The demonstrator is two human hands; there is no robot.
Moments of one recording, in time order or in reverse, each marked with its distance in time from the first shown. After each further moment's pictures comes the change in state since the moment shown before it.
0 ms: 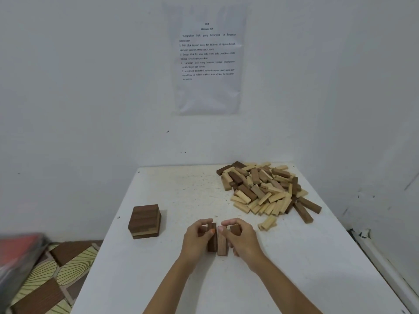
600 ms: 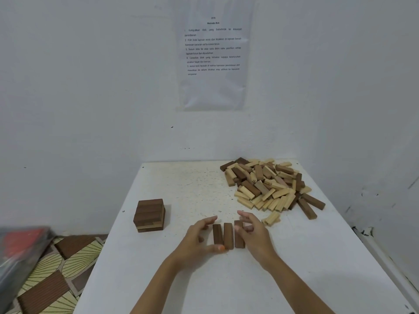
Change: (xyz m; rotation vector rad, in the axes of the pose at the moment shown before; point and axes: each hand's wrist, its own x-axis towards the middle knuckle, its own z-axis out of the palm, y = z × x) left_hand -0.009 -0.012 -0.029 0.254 -0.299 0.110; right_hand 0.003 0.019 -0.017 -0.100 0.036 -0.087
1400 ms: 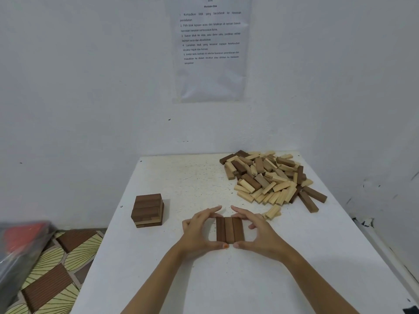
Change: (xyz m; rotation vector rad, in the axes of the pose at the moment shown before) left_hand 0.015 -0.007 0.004 0.293 0.027 0.137; right_hand 0.003 0.006 -0.035 -0.346 -0.381 -0.183
